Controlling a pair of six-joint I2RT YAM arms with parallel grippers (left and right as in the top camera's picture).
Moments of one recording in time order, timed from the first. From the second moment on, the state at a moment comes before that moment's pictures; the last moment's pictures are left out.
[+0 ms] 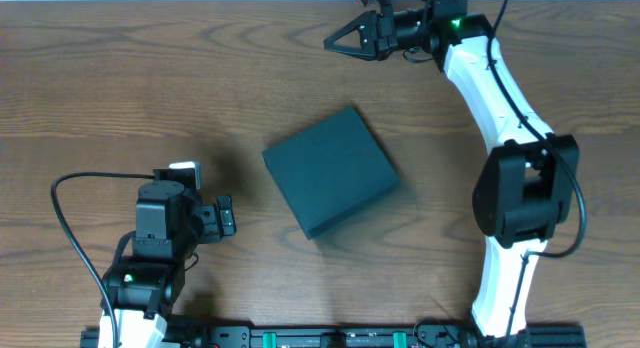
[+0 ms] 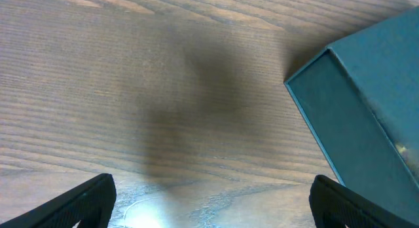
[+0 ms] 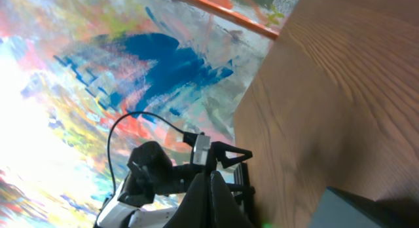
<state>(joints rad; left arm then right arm) -0.11 0.76 0.54 -0.63 0.02 -0.20 0.19 2.17 1.93 -0.41 -1.53 0.54</state>
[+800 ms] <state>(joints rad) -0.11 0.76 0.54 -0.63 0.02 -0.20 0.36 1.76 1.95 -1.25 -0.81 -0.26</state>
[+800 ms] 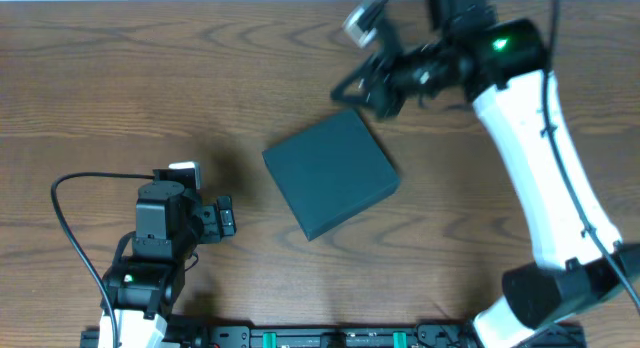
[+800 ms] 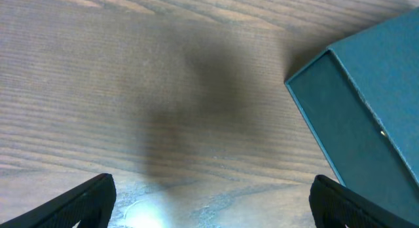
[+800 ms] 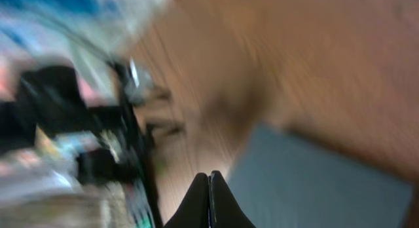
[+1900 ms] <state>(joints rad) -0.11 0.76 0.54 -0.64 0.02 -0.20 0.92 1.80 1.34 -0.62 -0.16 0.13</state>
